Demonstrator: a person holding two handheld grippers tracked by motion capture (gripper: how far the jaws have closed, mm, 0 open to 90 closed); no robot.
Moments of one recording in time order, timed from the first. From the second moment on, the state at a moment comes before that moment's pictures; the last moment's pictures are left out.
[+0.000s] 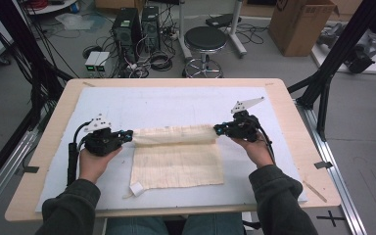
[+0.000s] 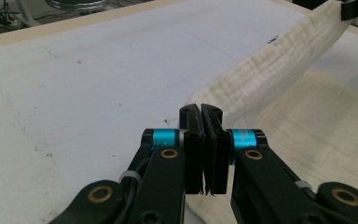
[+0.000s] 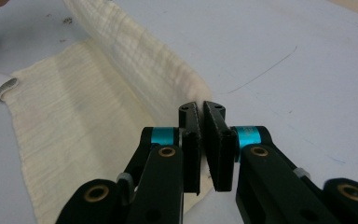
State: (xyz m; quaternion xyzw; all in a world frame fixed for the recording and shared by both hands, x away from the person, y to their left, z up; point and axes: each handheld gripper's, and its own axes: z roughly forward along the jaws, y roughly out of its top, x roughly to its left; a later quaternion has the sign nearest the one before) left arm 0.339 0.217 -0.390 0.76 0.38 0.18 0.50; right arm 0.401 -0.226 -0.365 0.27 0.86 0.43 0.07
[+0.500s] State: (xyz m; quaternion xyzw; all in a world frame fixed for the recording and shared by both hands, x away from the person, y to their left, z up) left arm 0.328 0.214 -0.395 0.77 0.36 0.17 0.49; right arm 0.386 -0.233 -0.380 0.27 0.86 0.43 0.06
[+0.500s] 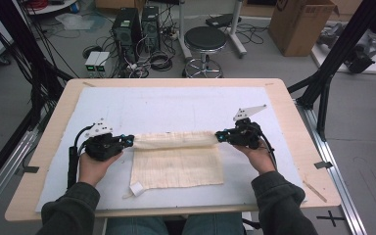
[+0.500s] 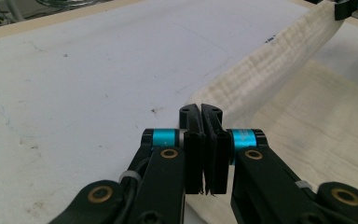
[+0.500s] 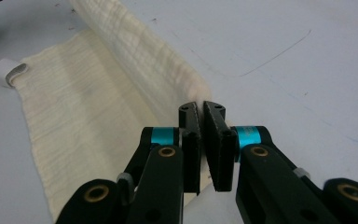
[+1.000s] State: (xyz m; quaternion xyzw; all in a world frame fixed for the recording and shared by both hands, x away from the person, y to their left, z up) left arm 0.316 0.214 -0.402 0.78 0.36 0.17 0.49; right arm 0.373 -0.234 -0.387 0.26 0.86 0.44 0.05
